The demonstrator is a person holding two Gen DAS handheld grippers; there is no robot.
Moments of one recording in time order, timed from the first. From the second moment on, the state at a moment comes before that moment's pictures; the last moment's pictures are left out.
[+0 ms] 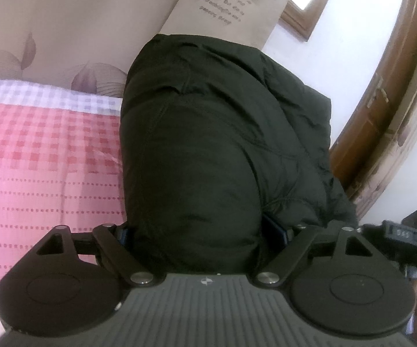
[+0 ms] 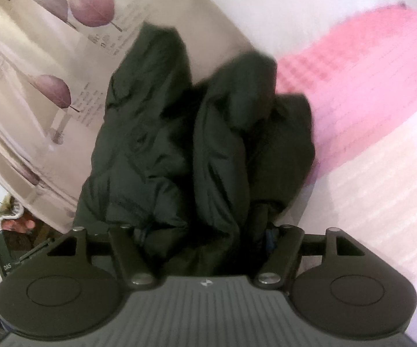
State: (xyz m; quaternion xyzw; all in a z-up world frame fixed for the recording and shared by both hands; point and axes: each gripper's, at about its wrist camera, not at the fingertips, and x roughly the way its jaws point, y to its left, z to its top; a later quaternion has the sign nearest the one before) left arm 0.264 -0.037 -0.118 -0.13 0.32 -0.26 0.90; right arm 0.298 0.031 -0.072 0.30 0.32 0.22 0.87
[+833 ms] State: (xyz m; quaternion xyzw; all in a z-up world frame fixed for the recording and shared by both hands) left arm 0.240 -0.061 -0.056 -0.15 0.19 -0.30 0.92; right arm 0.449 0.217 0.047 -0.18 0.27 0.28 0.91
